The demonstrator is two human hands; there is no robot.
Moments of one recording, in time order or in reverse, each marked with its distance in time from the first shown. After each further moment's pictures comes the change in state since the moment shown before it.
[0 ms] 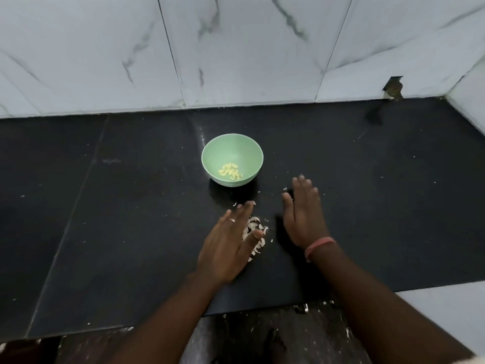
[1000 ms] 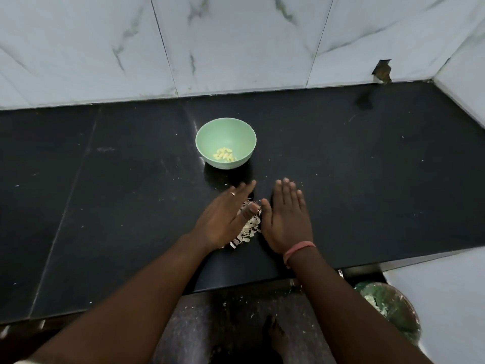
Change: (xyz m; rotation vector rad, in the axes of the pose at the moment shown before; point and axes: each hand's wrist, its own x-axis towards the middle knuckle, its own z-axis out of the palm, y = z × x) left_hand 0.015 -0.014 -0.007 -0.105 -0.116 0.087; right_hand -0.058 -0.033 0.013 -0.204 -0.107 0.047
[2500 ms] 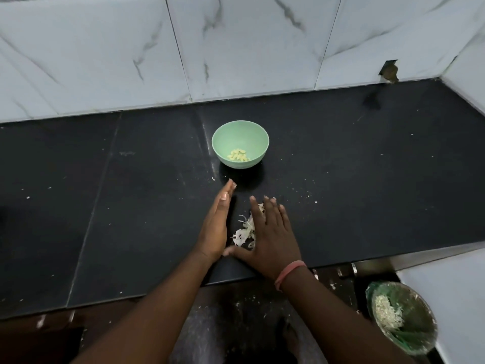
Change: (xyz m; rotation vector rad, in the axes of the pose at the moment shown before) left_hand -0.049 0.005 -0.010 -0.862 0.295 -0.293; right_hand -0.051 -0.056 0.011 0.063 -0.122 -0.170
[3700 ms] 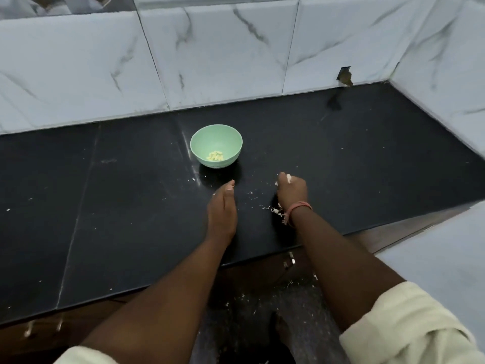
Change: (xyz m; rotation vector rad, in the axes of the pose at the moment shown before) left_hand 0.004 0.014 0.057 0.311 0.260 0.081; right_hand 0.041 0.059 -0.083 0.934 0.407 0.691
